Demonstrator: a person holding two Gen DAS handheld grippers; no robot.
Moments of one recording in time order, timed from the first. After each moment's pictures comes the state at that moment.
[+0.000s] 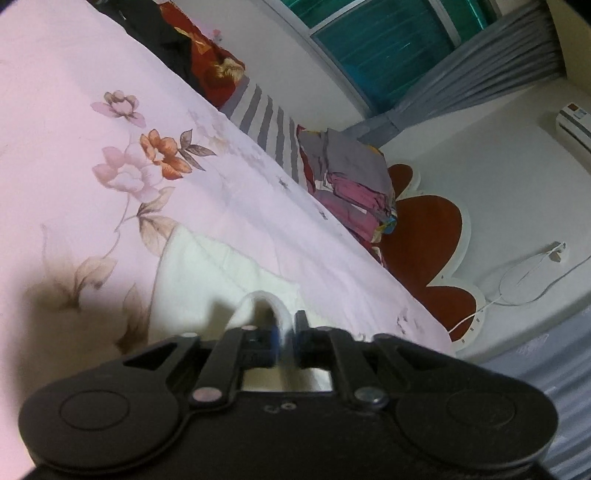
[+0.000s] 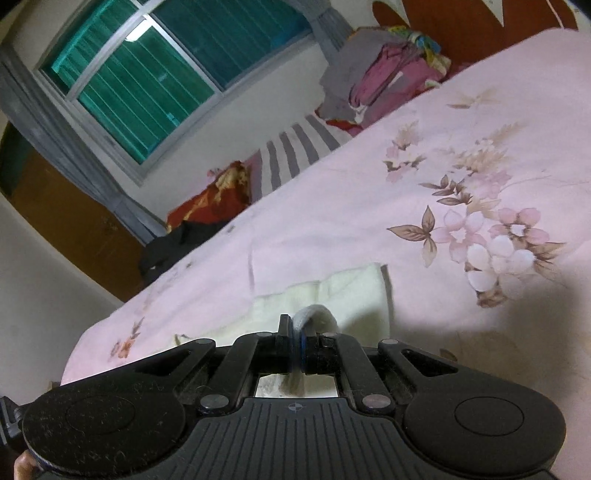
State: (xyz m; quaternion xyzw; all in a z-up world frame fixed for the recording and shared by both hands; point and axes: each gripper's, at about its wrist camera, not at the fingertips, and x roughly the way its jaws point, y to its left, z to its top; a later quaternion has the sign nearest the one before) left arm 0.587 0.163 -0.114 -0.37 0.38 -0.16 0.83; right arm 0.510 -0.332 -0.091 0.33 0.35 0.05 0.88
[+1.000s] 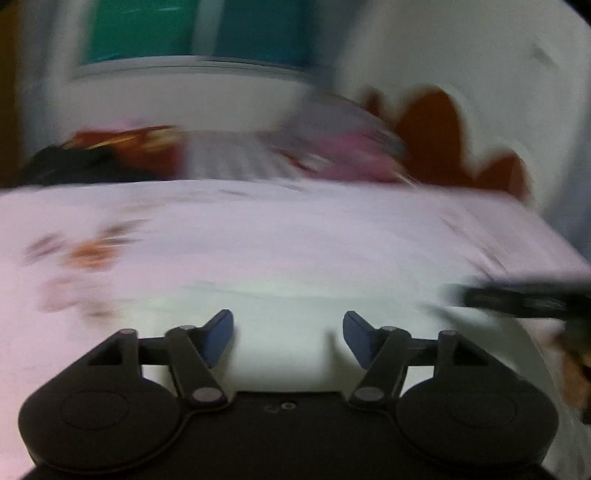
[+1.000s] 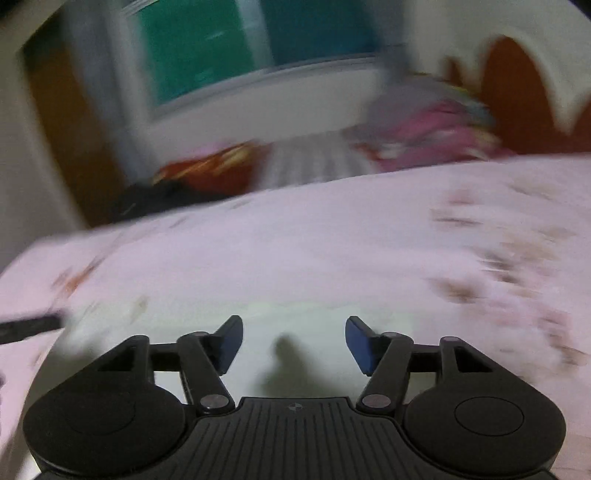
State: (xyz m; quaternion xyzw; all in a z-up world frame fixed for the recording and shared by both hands) left arm 0.562 0.037 -0.092 -0.01 0.34 -0.20 0.92; right arm 0.530 -0.232 -0.098 0.10 0.35 0.08 0.93
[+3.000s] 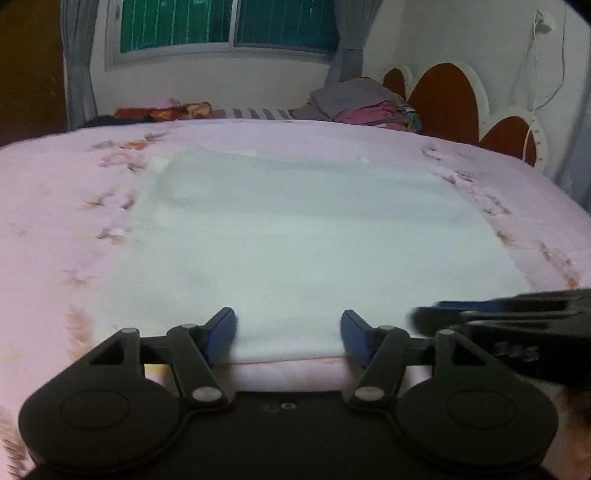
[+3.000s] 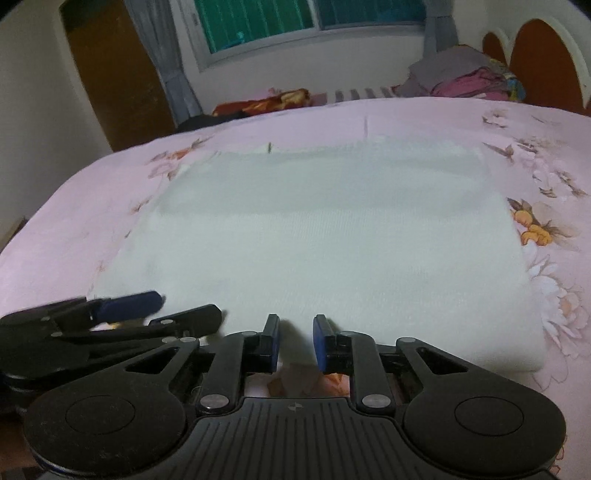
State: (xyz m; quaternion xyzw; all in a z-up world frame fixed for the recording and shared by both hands) left arm 0.385 0.025 -0.126 0.00 0.36 -0.09 0.93; right arm 0.356 -0.140 -0.114 0.09 0.40 0.12 0.90
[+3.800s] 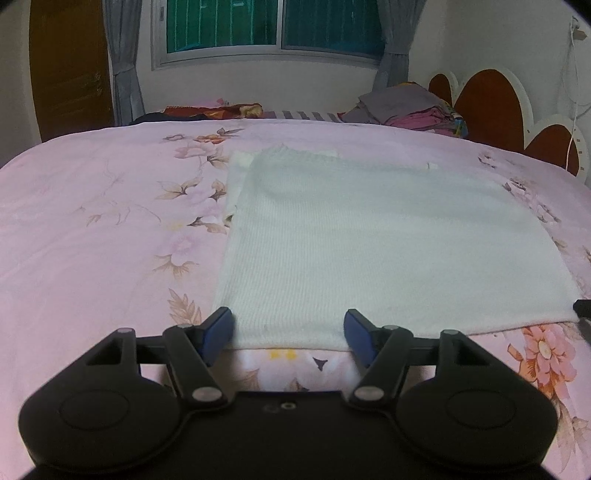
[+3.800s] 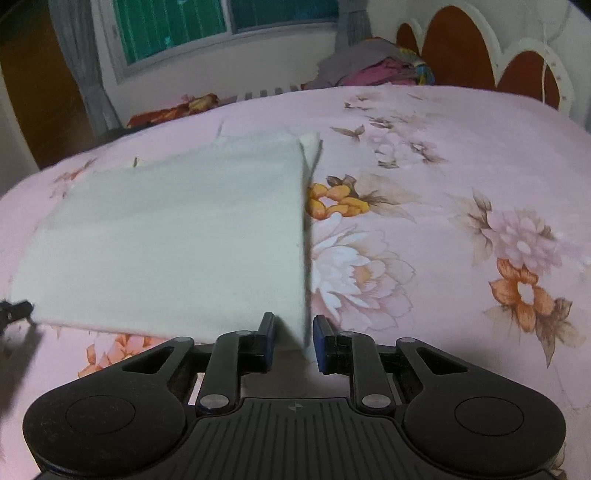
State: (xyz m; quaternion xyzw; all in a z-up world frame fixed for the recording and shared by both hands) left arm 0.380 0.069 -0.126 0.00 0.36 -0.03 0.93; right arm 0.324 -0.258 -0.116 0.10 0.41 -0.01 0.90
